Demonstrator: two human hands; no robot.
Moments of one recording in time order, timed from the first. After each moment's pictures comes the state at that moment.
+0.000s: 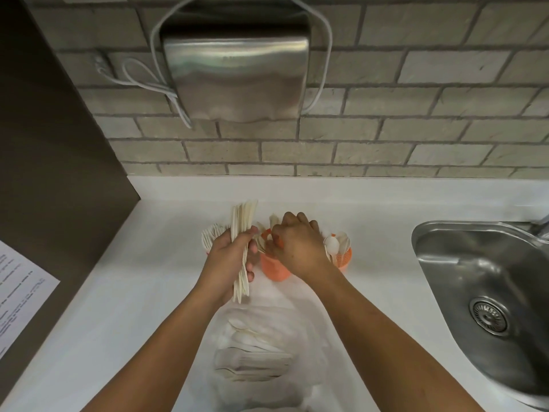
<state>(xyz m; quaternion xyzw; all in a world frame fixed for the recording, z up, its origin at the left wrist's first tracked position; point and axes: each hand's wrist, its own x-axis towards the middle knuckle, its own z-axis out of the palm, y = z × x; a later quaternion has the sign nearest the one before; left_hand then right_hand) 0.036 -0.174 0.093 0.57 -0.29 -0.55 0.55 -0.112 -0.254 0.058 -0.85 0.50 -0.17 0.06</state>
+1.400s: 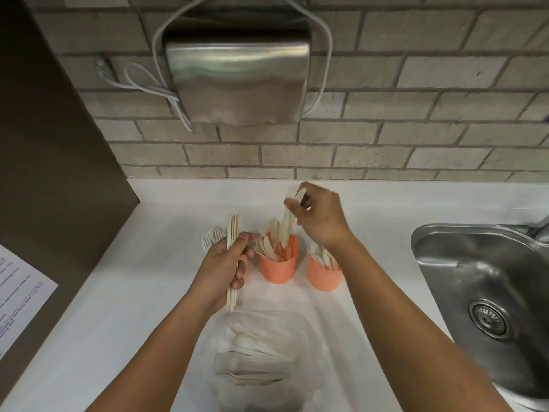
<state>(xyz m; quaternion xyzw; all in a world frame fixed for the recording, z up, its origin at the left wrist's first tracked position) 0.049 -0.166 0.088 0.56 -0.33 -0.55 0.53 -0.138 -0.278 0.123 -0.71 0.50 -0.39 0.31</state>
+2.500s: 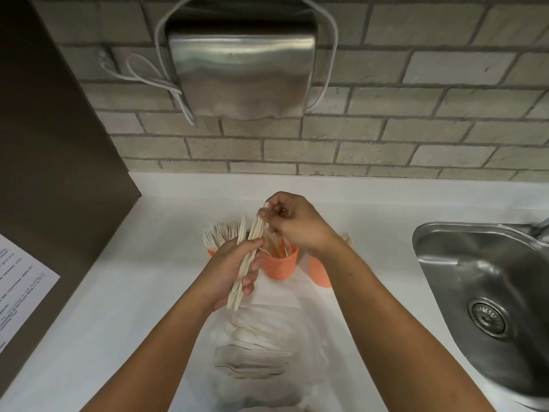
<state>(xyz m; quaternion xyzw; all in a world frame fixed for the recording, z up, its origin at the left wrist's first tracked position) 0.047 -0.156 0.094 0.48 -0.37 -0.64 0.47 -0.106 -0.252 0.130 -0.67 0.42 -0.33 0.52</state>
